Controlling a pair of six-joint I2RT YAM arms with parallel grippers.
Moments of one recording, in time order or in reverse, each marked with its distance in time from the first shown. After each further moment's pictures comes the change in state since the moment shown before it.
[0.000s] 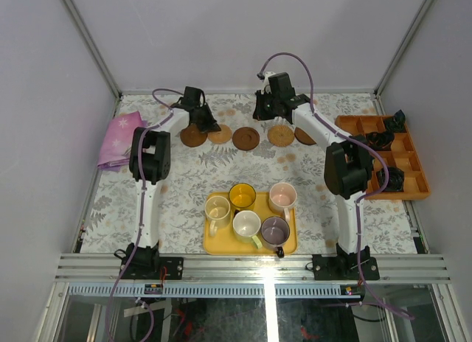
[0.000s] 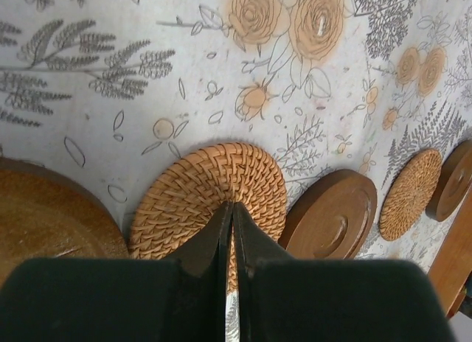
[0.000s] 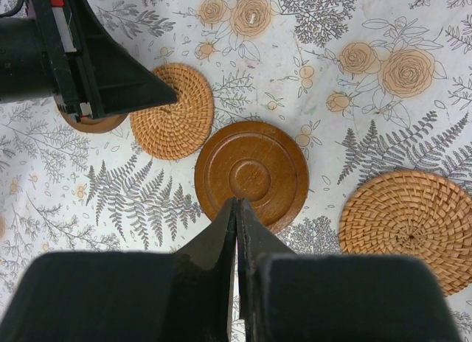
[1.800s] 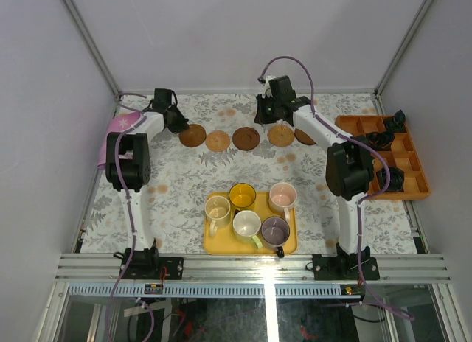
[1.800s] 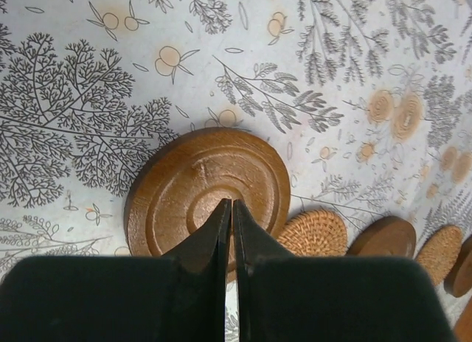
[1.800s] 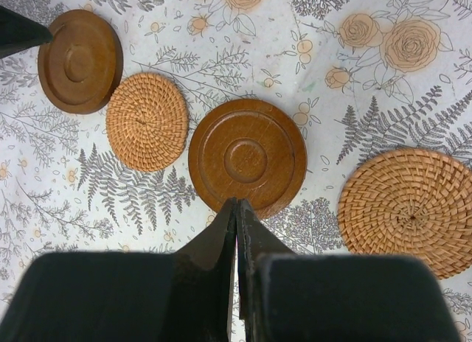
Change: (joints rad) left arm 0.156 -0.265 -0.311 0.092 -0.180 -0.030; right arm 0.000 -0.024 -0.047 -0.013 0.000 -0.009
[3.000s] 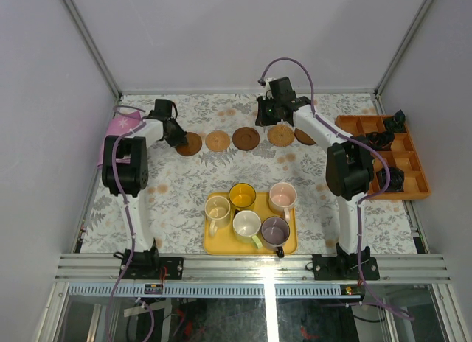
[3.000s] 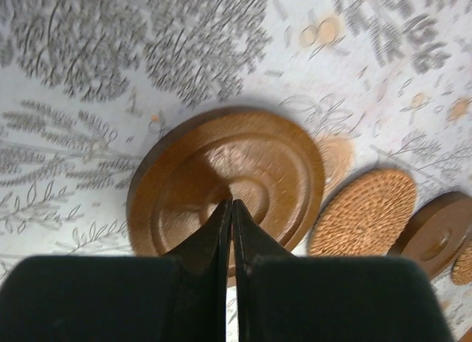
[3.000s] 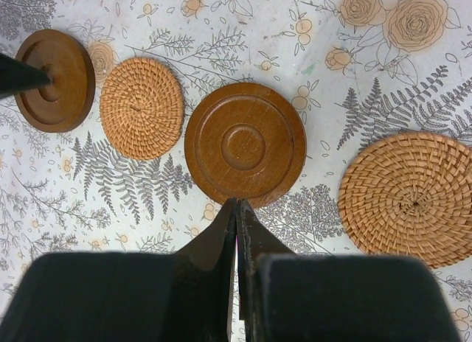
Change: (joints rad) left arm -0.003 -0.075 -0.175 -0.068 -0.047 -0.031; right arm -0.005 0.000 -0.007 -0.034 -0.008 0.003
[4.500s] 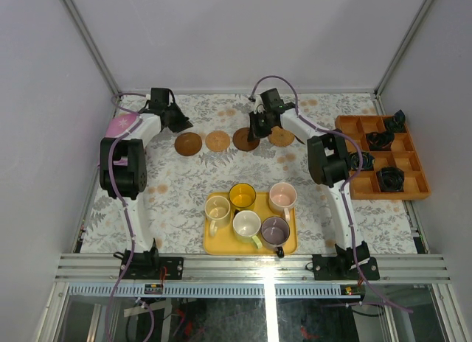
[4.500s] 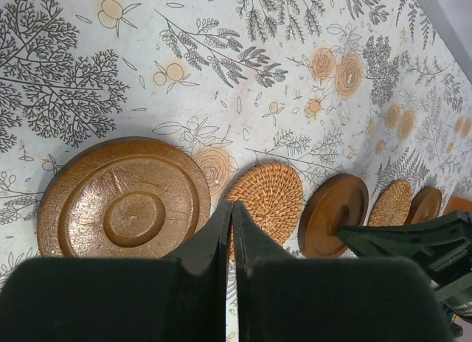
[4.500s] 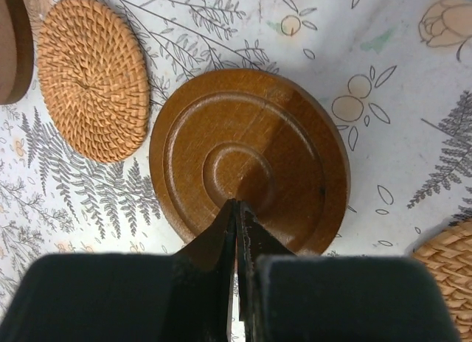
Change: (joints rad) left arm 0.000 -0.033 0.096 0.083 0.142 0.001; right arm -0.006 0.328 0.223 -0.109 -0.192 -0.029
